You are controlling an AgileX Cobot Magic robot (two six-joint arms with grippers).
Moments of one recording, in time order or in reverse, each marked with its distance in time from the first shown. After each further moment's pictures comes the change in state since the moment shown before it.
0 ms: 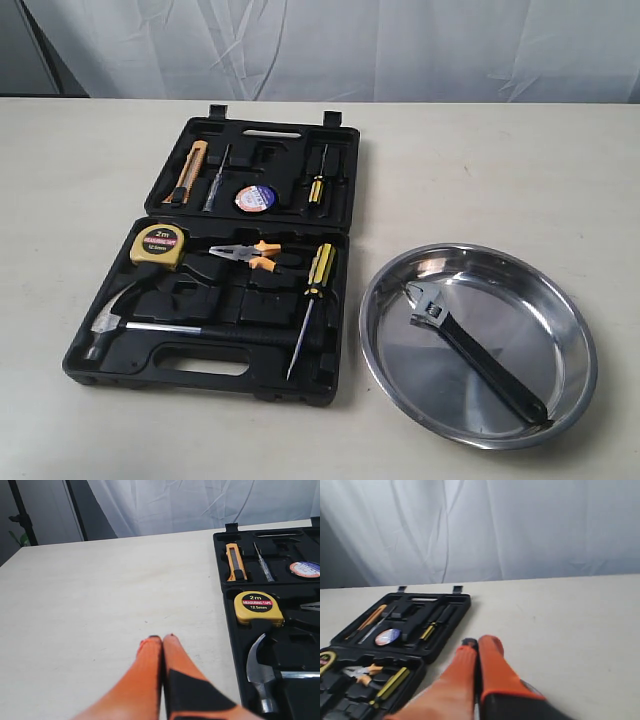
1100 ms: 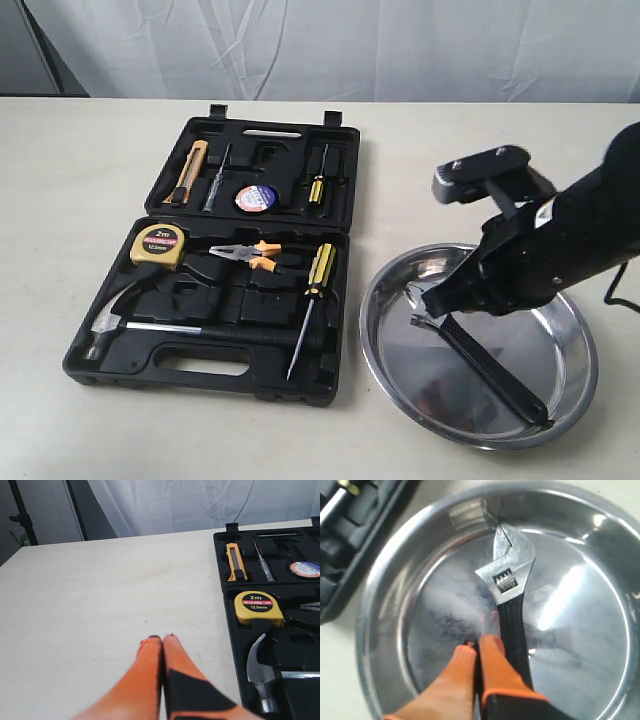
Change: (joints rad) left arm 0.000 0.000 0.000 0.000 0.000 0.000; right arm 0.253 1.171 -0.545 -0.208 0.383 0.004
